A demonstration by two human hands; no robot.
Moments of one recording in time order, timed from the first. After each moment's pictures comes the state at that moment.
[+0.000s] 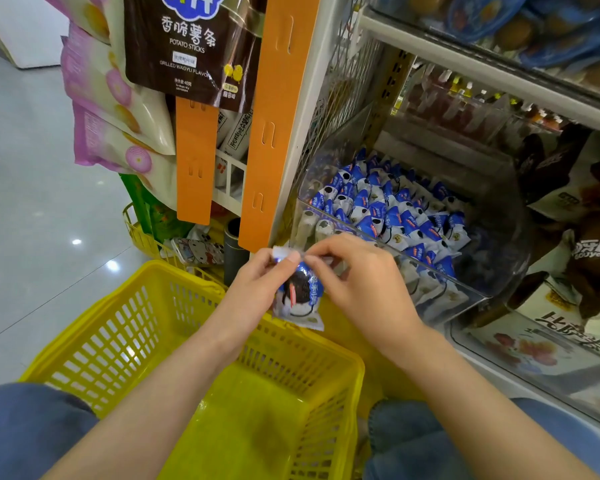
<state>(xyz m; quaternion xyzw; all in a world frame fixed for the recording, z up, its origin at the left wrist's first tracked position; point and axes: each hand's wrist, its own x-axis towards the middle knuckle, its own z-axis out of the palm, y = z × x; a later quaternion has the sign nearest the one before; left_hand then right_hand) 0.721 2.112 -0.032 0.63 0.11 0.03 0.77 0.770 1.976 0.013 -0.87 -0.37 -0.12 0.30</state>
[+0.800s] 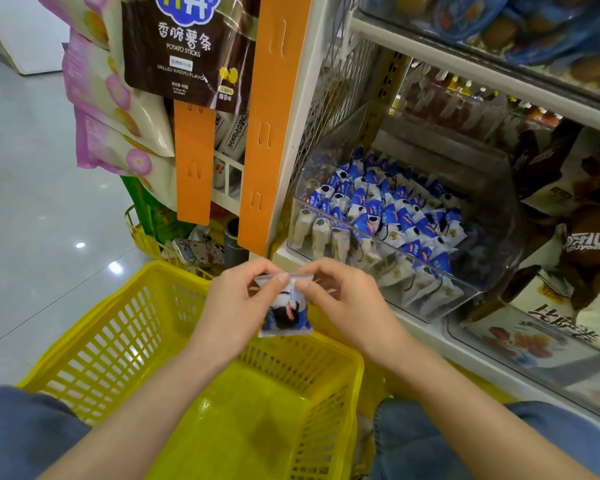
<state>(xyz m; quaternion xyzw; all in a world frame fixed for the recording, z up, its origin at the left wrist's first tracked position) 0.706 2.119 -0.039 0.82 0.07 0.17 0.55 0.760 1.973 -0.004 -0.85 -0.28 0.10 0.43</state>
